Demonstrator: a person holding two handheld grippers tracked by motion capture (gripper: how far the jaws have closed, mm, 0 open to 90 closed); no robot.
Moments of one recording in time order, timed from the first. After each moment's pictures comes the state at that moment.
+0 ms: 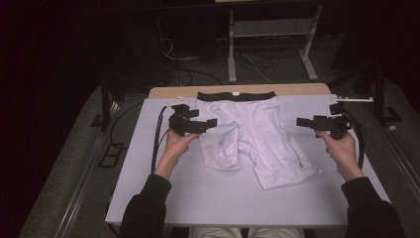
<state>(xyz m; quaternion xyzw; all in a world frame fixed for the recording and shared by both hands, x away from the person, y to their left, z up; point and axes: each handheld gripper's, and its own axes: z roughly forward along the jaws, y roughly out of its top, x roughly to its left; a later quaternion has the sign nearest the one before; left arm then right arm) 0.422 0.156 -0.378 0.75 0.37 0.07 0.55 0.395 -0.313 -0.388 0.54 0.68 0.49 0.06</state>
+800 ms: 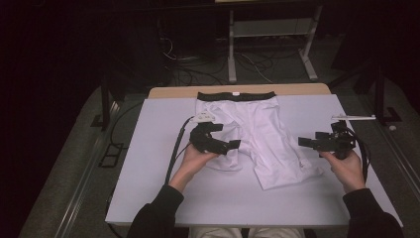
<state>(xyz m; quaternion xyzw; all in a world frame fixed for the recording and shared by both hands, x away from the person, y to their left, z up) 0.373 0.094 -0.389 0.79 0.28 0.03 0.54 0.349 -0.310 -0.406 0.52 0.71 0.47 0.06</state>
